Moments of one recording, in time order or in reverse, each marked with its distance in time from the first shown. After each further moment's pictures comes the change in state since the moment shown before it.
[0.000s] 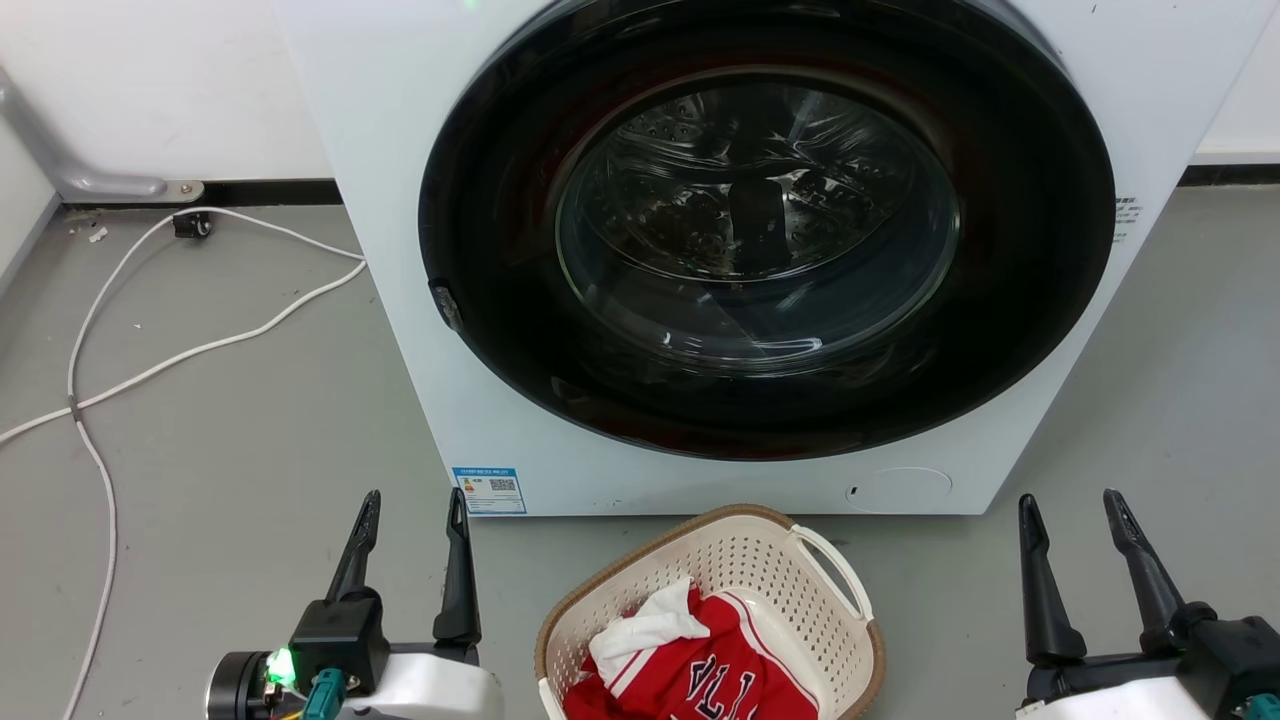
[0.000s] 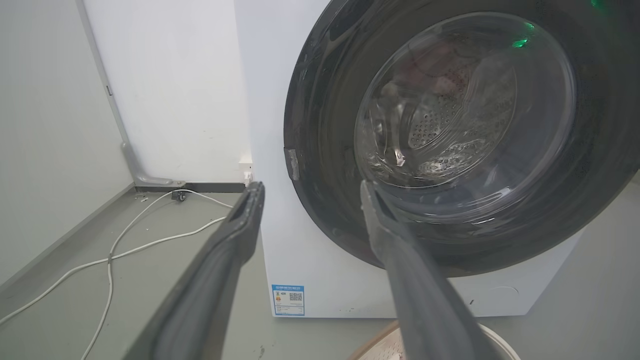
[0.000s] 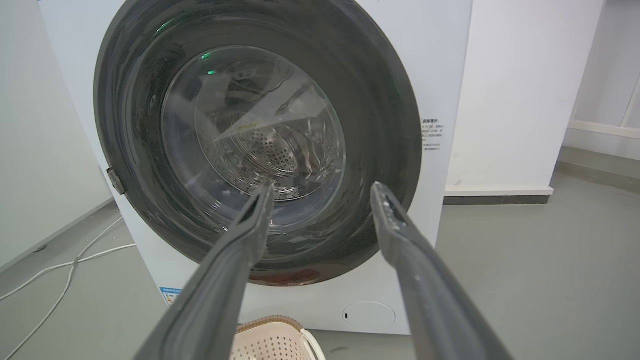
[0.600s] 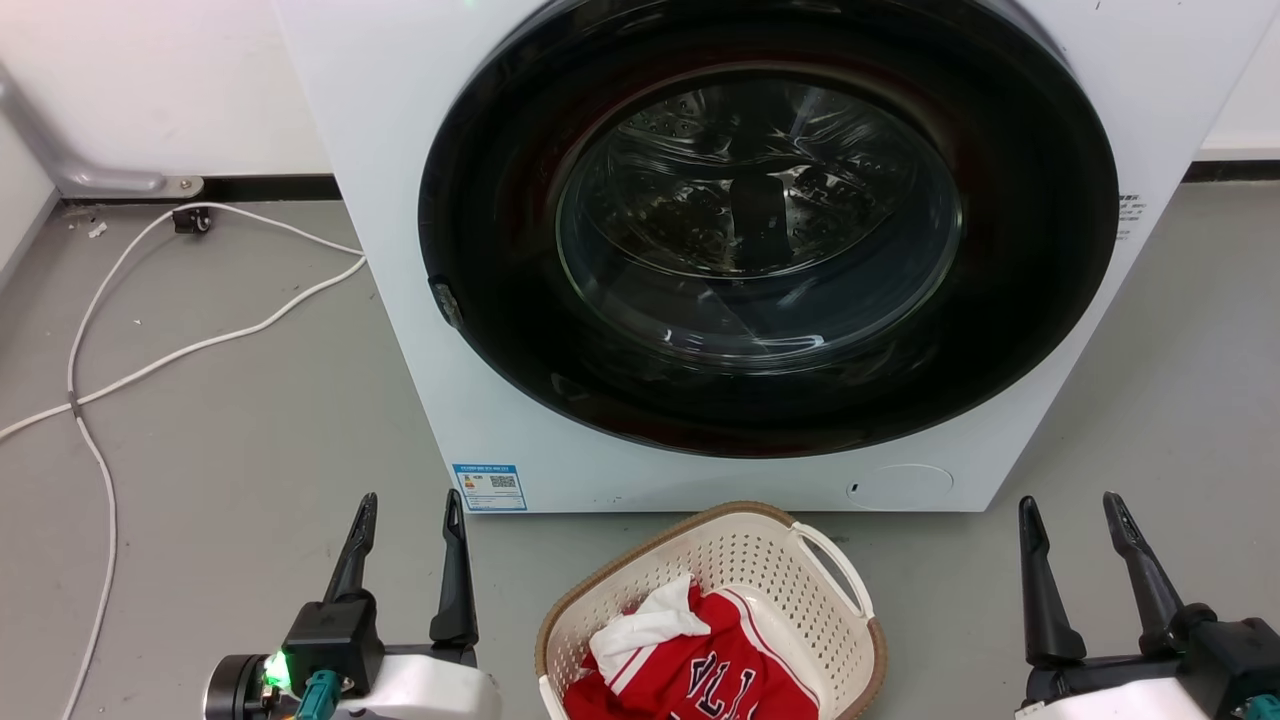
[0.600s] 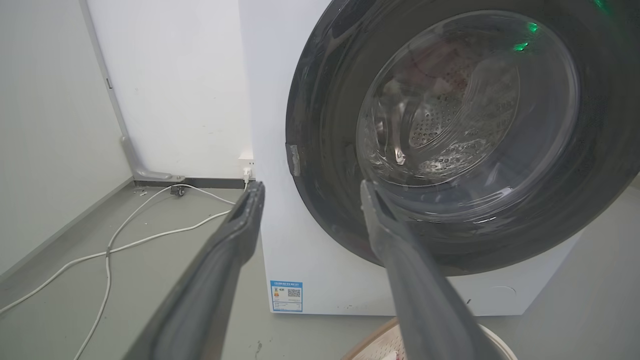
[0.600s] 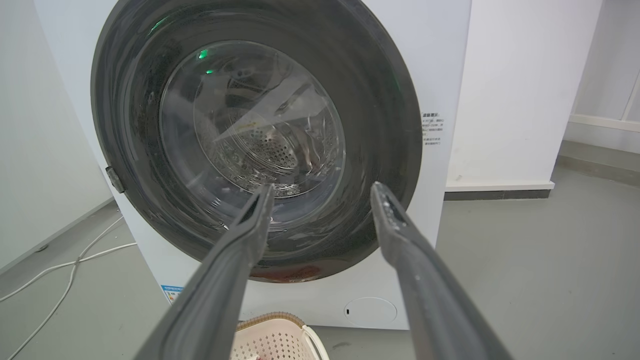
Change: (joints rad) left arm 0.004 0.000 0.006 -0.002 -0.023 -0.007 0.000; right arm 0.002 0.000 0.002 0.006 0.015 0.000 0.000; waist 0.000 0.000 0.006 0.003
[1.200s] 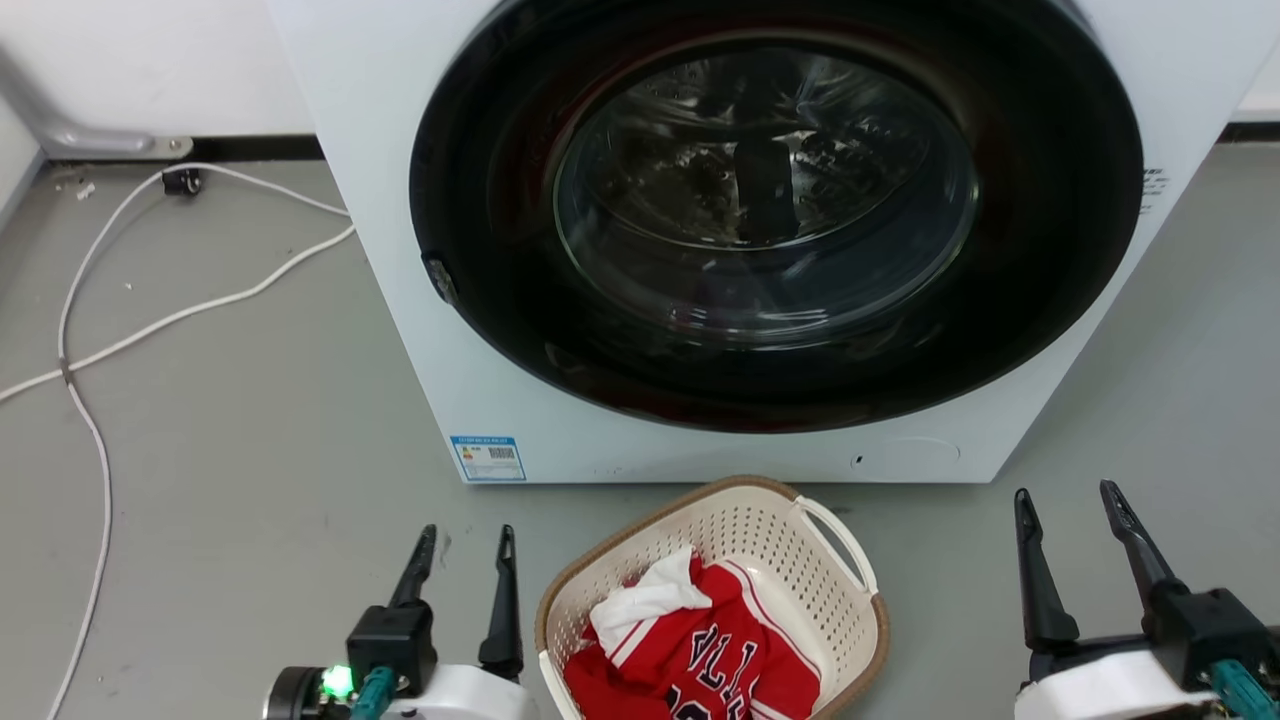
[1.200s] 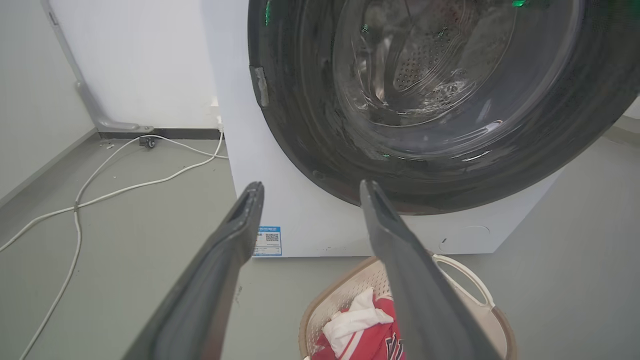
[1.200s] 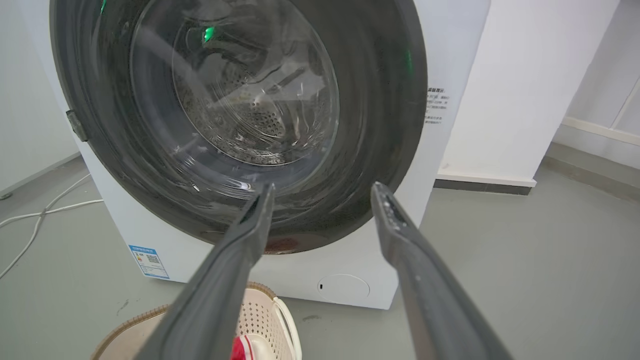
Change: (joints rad) left arm -0.025 0.000 -0.064 0.127 -0.032 0.001 0.000; right arm -0.048 0.000 -0.032 0.070 -0.114 0.000 0.000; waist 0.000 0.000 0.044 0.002
